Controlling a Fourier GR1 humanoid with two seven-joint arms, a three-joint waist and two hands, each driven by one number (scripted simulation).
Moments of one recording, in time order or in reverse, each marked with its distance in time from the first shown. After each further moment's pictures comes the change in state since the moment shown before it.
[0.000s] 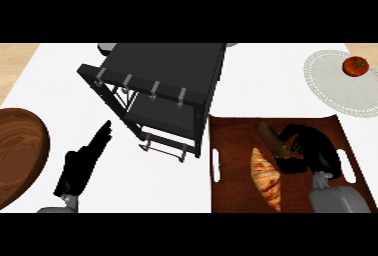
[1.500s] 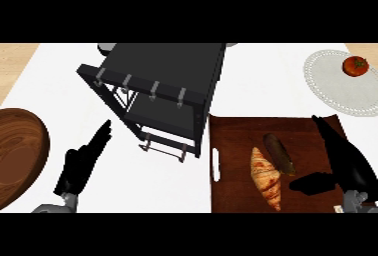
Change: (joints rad) left arm -0.022 0.096 -0.107 0.035 0.114 0.091 -0.016; right arm 0.118 -0.146 0.057 -0.325 -0.205 0.075 0.286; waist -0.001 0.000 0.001
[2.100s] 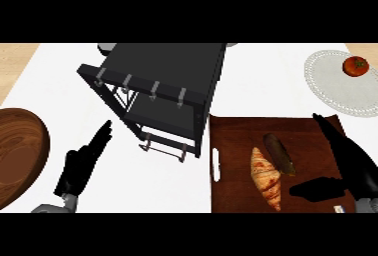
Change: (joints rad) left arm -0.005 0.053 -0.071 -0.003 0.063 0.060 -0.009; right arm 0.008 -0.082 0.041 -0.116 -0.172 -0.021 0.060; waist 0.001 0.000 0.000
